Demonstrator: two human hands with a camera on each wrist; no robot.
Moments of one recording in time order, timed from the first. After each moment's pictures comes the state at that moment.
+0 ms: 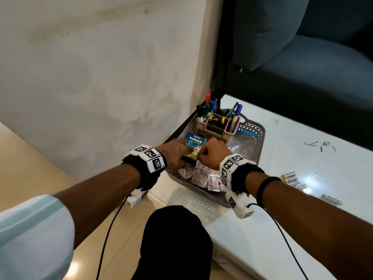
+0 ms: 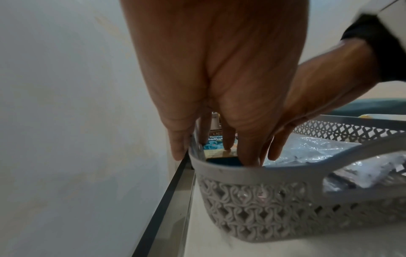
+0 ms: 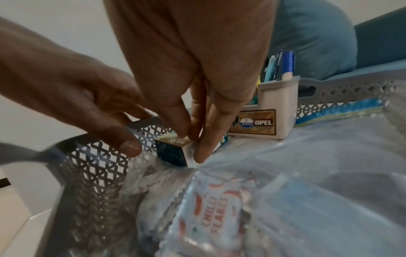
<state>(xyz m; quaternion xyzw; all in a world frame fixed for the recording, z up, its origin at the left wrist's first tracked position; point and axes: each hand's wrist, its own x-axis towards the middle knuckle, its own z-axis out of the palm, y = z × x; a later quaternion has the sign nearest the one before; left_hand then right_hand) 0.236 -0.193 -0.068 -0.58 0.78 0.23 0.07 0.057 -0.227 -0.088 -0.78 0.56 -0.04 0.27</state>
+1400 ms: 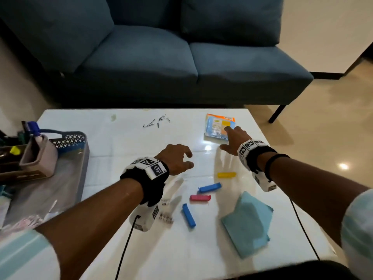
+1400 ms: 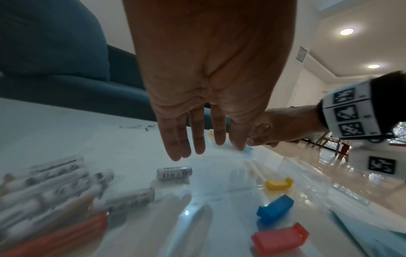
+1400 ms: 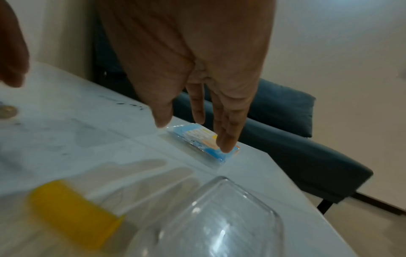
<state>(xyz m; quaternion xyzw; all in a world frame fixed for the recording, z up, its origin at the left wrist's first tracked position) -0.220 -0.184 -0.058 -0.39 0.86 0.32 0.05 -0.475 -0.145 -0.077 -0.51 0.85 0.05 0.10</state>
